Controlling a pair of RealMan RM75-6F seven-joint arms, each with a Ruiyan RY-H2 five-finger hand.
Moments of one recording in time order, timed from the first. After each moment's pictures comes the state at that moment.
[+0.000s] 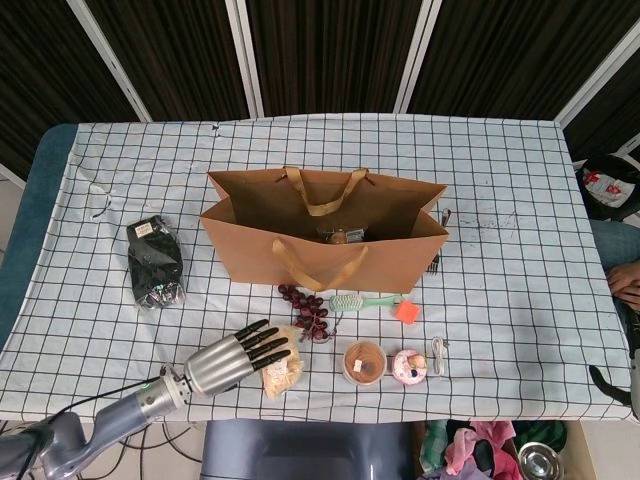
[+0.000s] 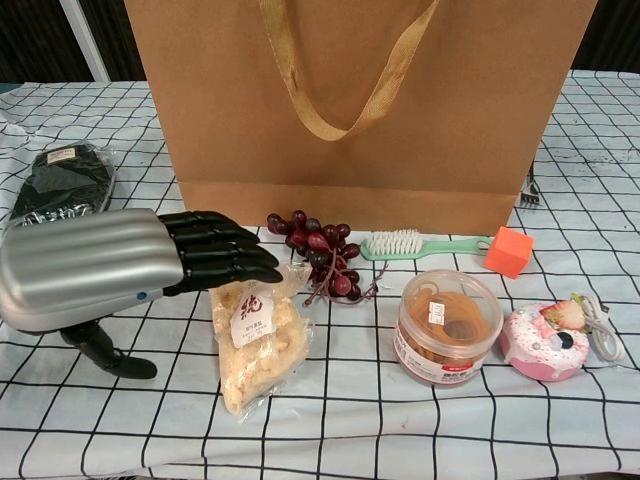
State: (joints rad) left arm -0.61 -1.46 0.08 -1.49 1.96 1.03 0.21; right arm -0.03 -1.07 0.10 -1.64 -1.34 1.51 -0.09
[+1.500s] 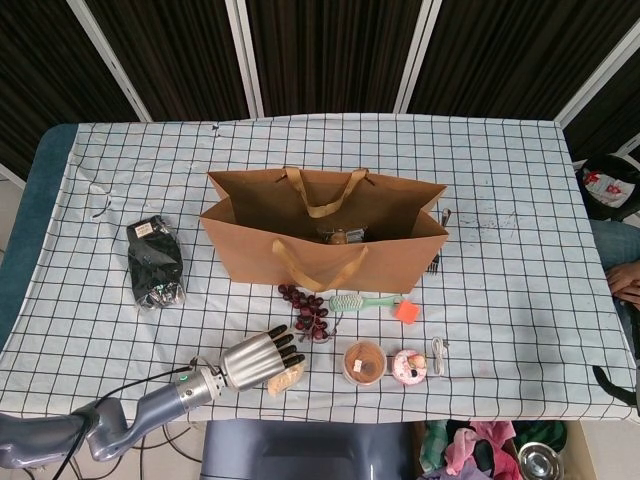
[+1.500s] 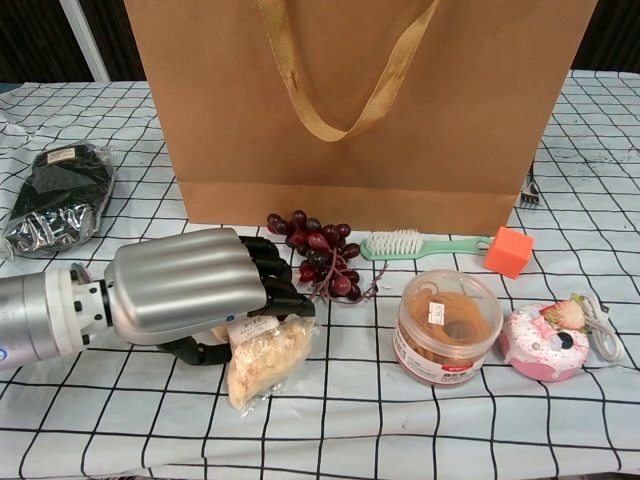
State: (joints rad) left arm -0.71 -1.63 0.08 -1.37 1.87 0.98 0.37; right arm -0.04 -1.06 0.11 -1.64 -1.34 1.51 -0.05
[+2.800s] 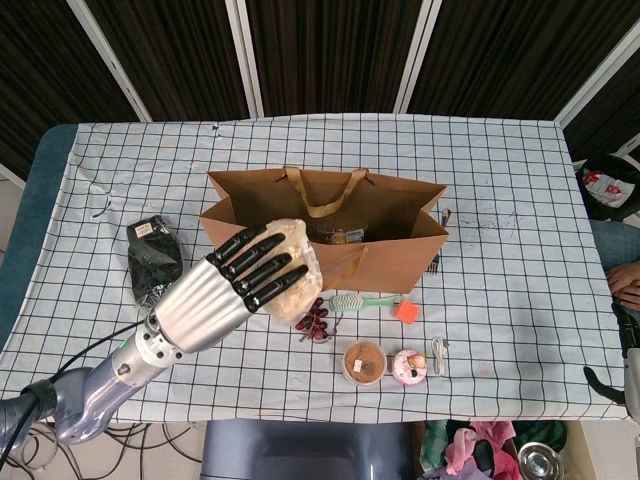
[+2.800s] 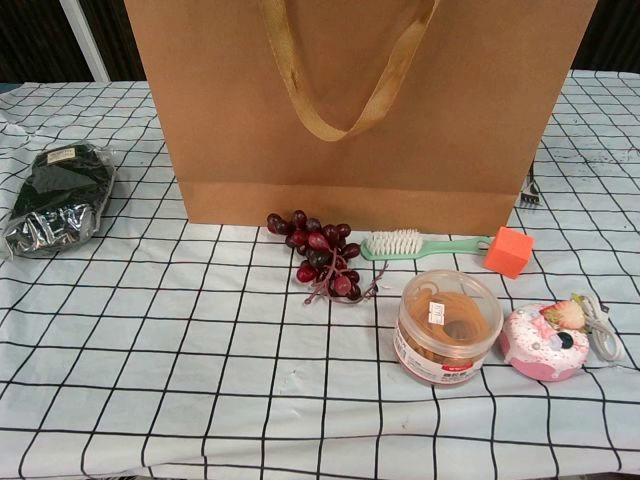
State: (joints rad) left arm -0.76 -1.24 -0.33 -1.88 1.83 1.34 0.47; right arm -0.02 -1.08 0.10 -1.63 -1.33 1.48 -0.09
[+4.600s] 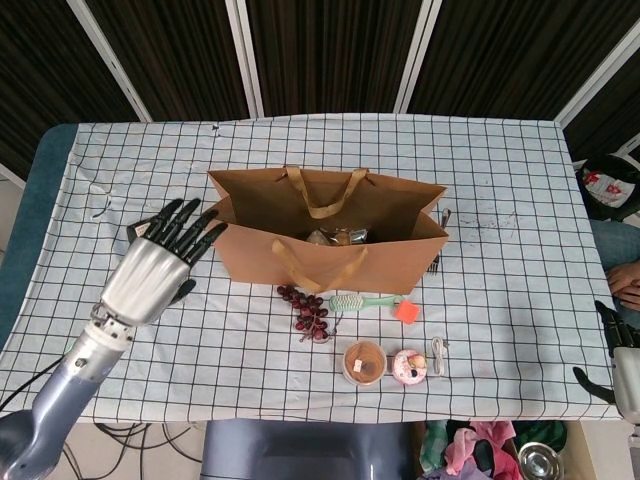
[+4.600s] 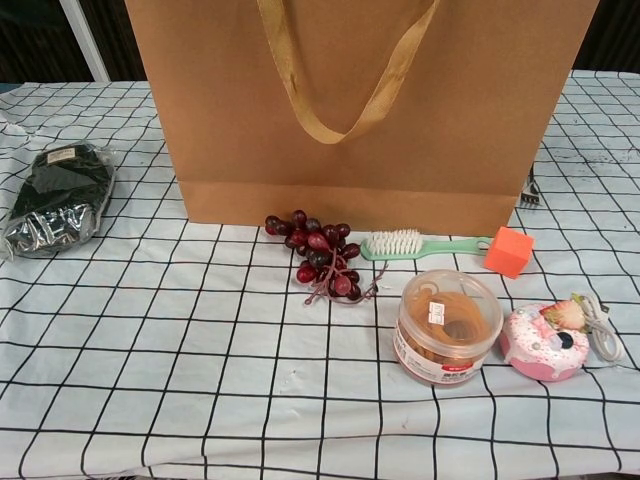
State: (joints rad) left arm -0.60 -1.06 -0.12 -1.99 1.56 1.33 0.58; right arm -0.01 -1.10 0.08 -1.57 -1.43 1.51 -0.05
